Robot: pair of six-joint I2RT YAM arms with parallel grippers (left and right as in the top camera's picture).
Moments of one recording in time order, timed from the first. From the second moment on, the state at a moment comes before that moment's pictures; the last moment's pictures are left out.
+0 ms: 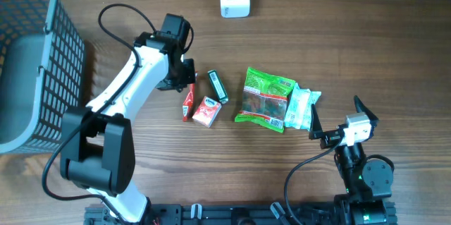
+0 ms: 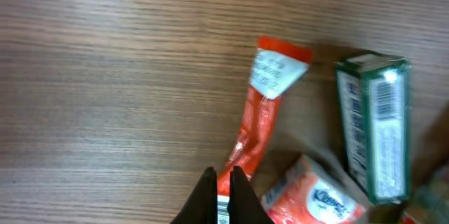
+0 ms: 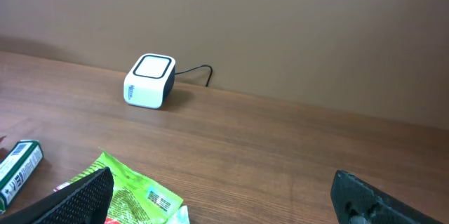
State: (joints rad) left arm -0.28 1.83 1.32 -0.93 -0.02 -0.40; right arm 0.08 0.02 0.01 0.00 -0.08 -0.13
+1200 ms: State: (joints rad) left arm -0.27 1.67 1.16 -0.68 0.01 -0.45; right arm 0.08 0.02 0.01 0.00 -0.08 -0.13
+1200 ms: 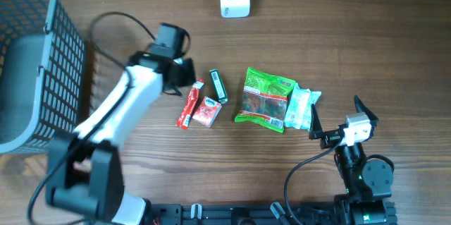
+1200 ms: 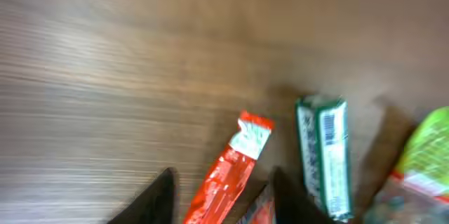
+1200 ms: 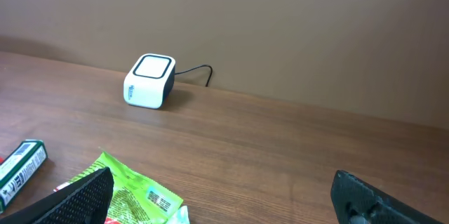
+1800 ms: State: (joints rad) left arm -0.10 1.62 1.17 -0.76 0.00 -0.45; right arm 0.08 0.02 0.01 0.00 -0.10 -0.09
